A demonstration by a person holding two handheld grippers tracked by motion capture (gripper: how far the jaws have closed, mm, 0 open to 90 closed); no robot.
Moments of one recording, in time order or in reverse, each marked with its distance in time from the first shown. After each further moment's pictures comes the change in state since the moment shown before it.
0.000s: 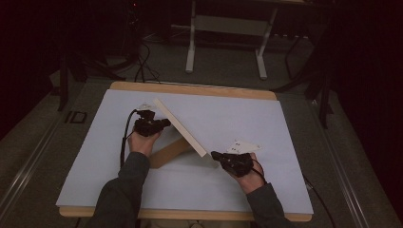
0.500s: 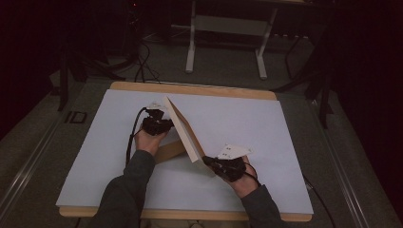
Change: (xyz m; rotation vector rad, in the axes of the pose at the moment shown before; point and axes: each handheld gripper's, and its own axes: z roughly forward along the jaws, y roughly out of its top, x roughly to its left) left arm -0.016 0.009 0.015 0.048 -0.023 0.078; right arm 0.025 0.008 0.007 0.001 0.062 -0.059
